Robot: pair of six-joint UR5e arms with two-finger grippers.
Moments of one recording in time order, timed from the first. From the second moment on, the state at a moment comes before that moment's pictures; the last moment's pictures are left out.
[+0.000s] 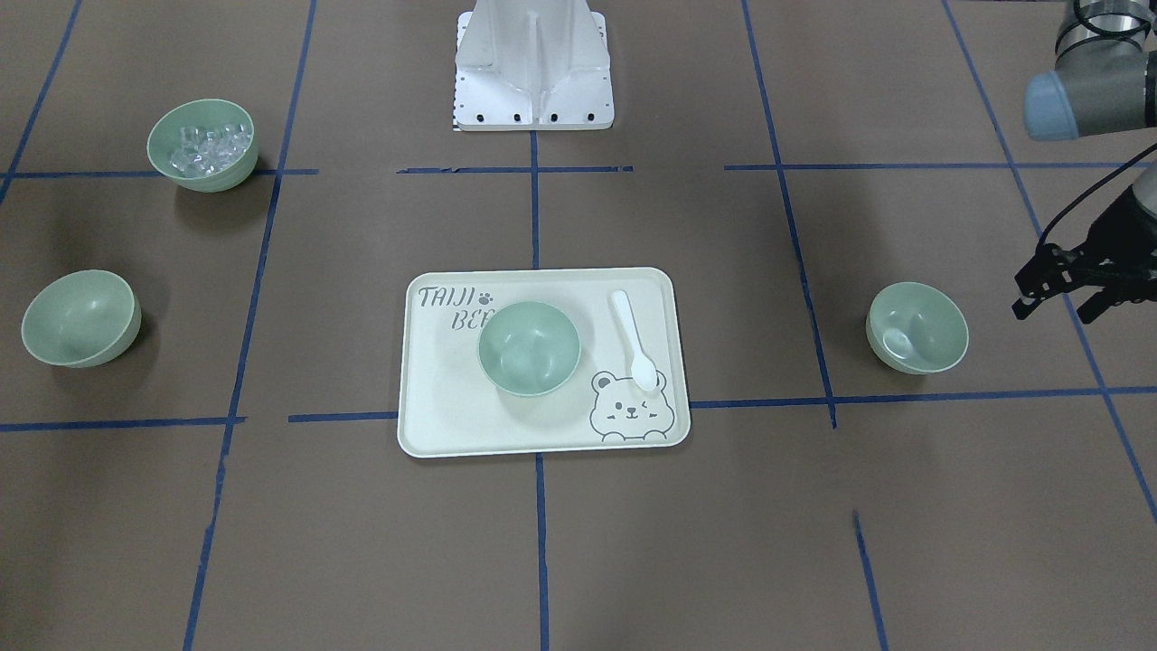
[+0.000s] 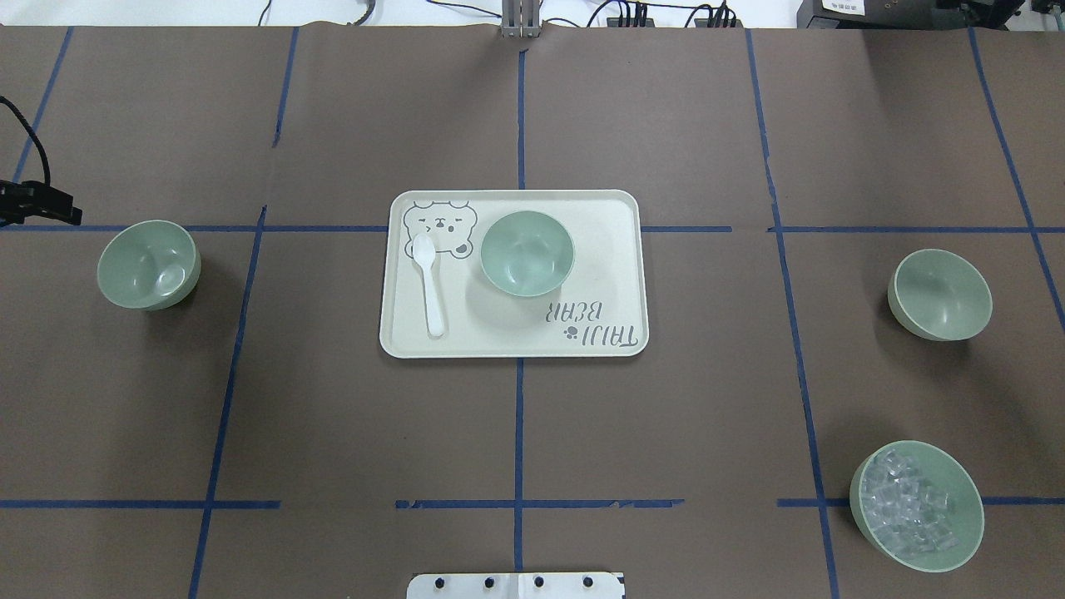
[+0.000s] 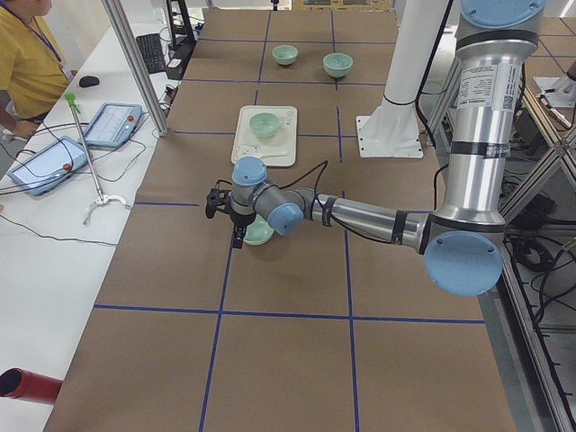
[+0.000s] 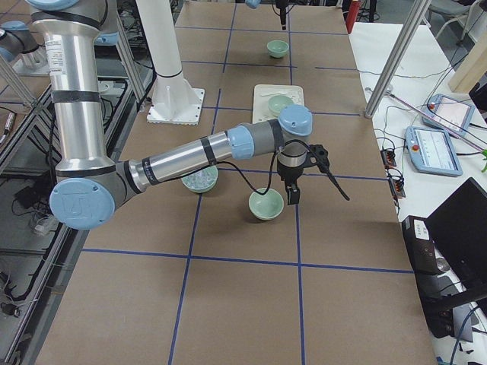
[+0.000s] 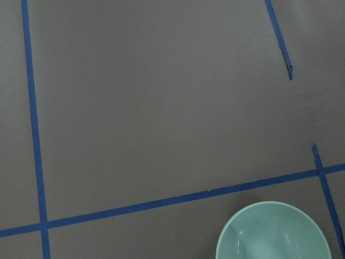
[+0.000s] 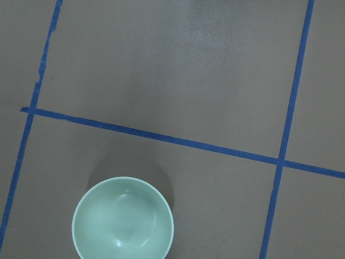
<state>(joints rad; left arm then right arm) -1.12 -1.62 -1.64 -2.12 -2.15 -0.74 1.41 -1.50 1.87 -1.69 2.31 0.10</state>
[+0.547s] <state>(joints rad) -0.99 -1.61 -1.56 -2.28 -2.06 -0.95 1.41 -1.50 1.88 -1.69 2.31 0.10</state>
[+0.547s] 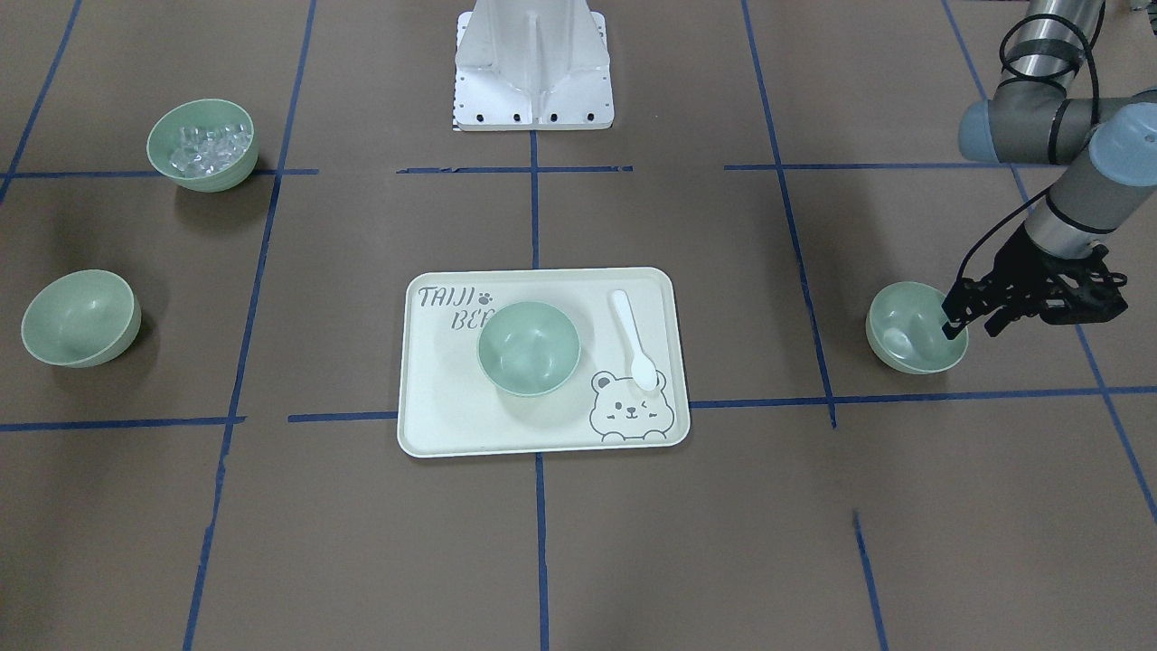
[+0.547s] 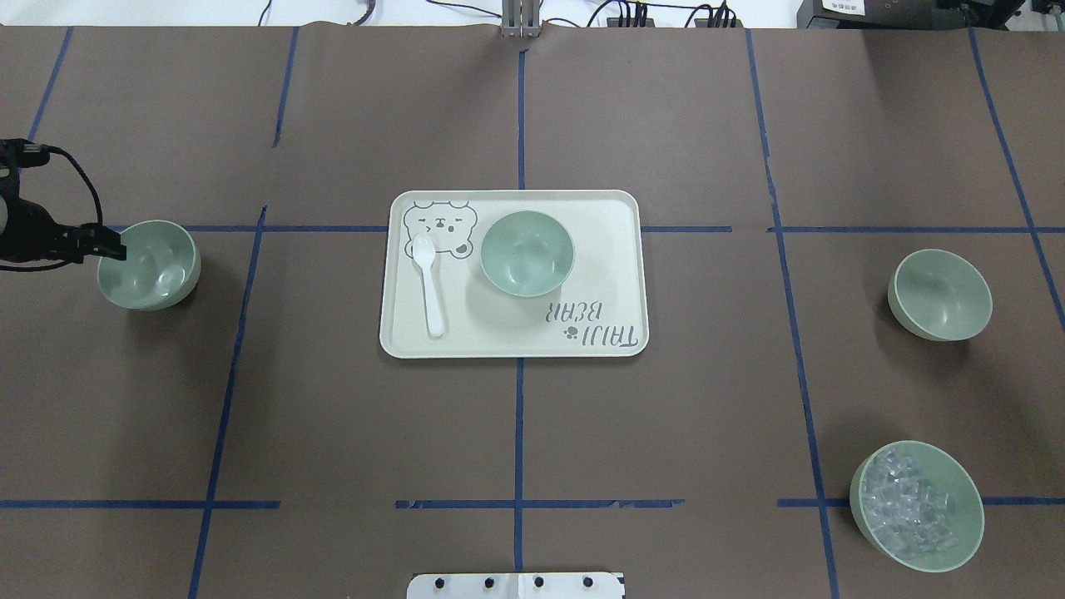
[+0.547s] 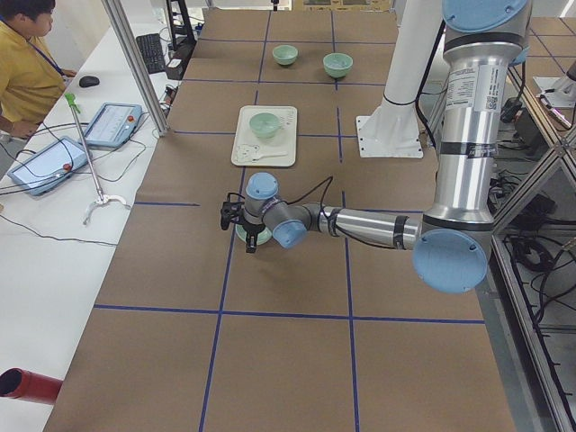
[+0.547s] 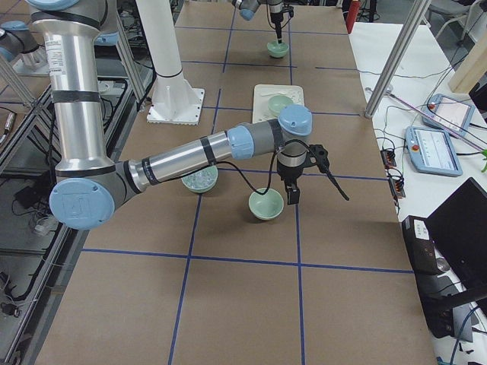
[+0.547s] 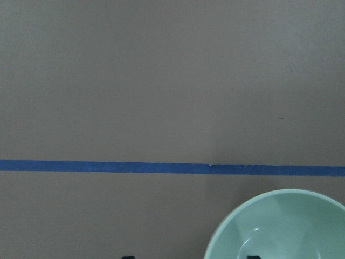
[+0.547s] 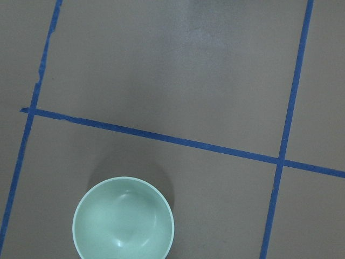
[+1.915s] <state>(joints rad) -0.87 -2.03 -1.79 -1.94 -1.89 -1.18 1.41 -1.50 1.89 -1.69 2.31 0.12</state>
